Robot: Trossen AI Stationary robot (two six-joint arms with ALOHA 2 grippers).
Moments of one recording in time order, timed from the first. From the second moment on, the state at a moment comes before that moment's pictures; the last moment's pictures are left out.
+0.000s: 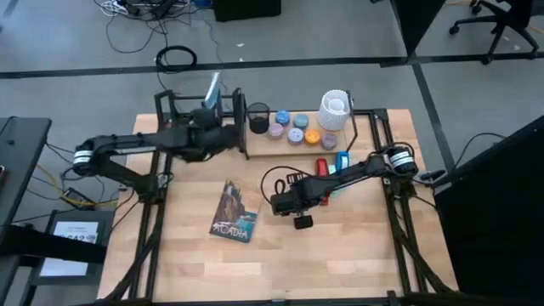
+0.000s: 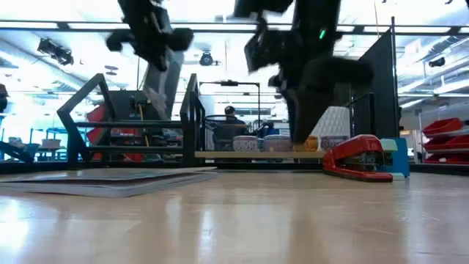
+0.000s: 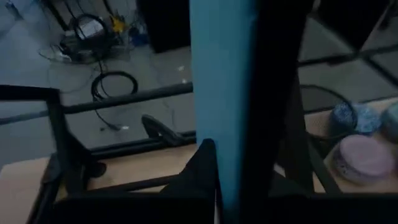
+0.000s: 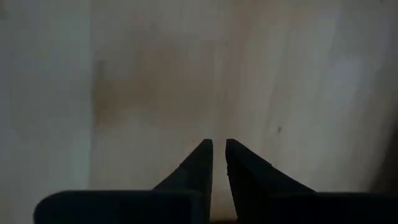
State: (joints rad) left arm 0.25 1.33 1.19 -0.84 -0.92 -0.86; right arm 0.25 1.92 1.49 -0.97 0.24 0.06
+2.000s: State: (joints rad) left arm 0.50 1.41 1.25 -0.74 -0.66 -0.55; right arm 0.38 1.76 1.49 -0.85 0.32 0.12
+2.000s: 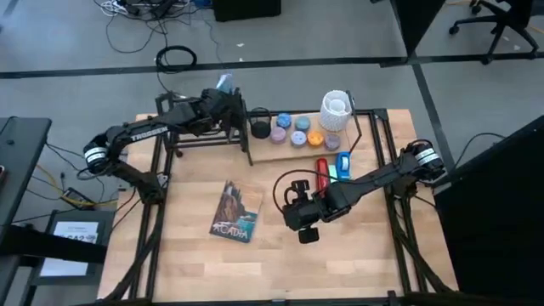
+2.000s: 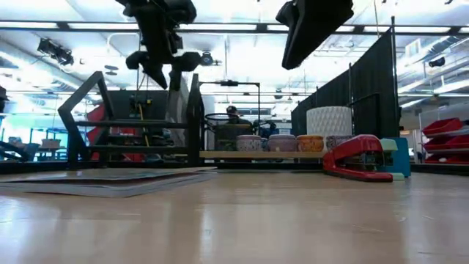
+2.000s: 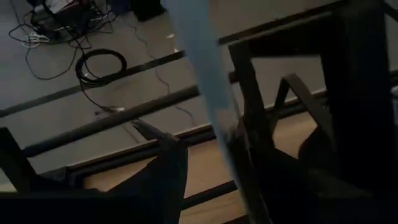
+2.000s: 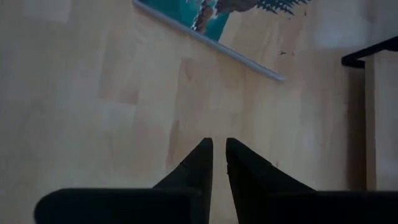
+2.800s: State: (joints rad) left arm 0.44 1.43 1.25 -0.51 -0.74 -0.49; right arm 0.38 1.76 1.49 -0.83 0.32 0.13
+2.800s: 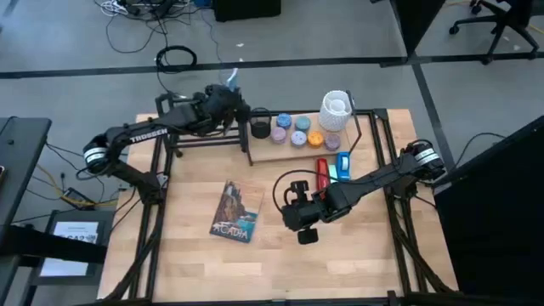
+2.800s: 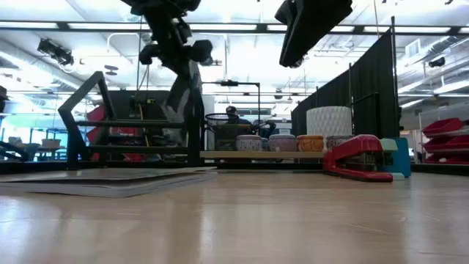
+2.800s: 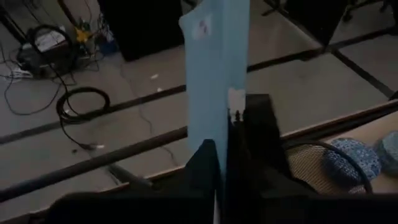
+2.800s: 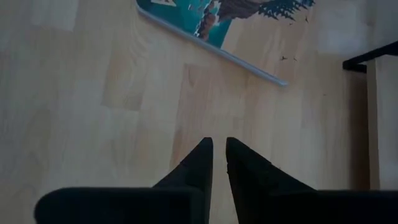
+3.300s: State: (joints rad) left arm 0.43 1.48 1.25 -0.53 -0.73 -0.64; right arm 0.38 1.76 1.49 -0.83 0.32 0.13
